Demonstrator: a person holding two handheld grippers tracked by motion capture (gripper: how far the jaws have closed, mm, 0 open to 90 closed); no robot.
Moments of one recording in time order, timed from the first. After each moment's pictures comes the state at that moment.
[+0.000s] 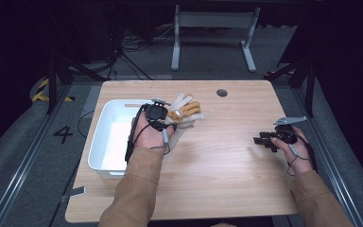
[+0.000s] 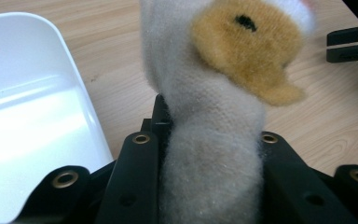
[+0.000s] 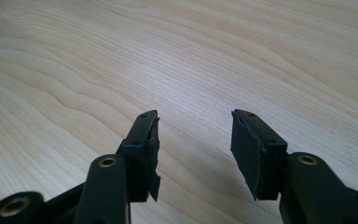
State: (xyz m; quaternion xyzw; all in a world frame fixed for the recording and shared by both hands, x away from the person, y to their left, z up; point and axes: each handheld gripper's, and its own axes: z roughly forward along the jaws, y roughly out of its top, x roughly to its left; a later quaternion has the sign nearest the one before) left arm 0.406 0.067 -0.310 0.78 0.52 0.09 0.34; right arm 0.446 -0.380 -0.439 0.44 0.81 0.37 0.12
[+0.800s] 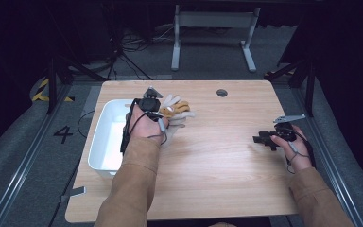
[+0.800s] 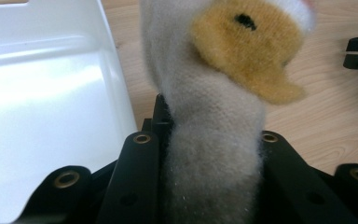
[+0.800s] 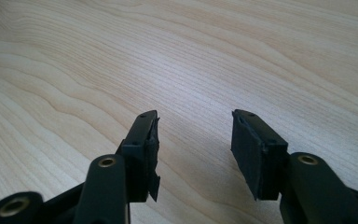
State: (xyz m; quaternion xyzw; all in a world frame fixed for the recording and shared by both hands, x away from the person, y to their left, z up) left arm 0.422 0.080 -0.294 0.75 0.60 0.05 0.28; right arm 0.458 -0.384 -0.445 0.45 0.81 0.38 0.10
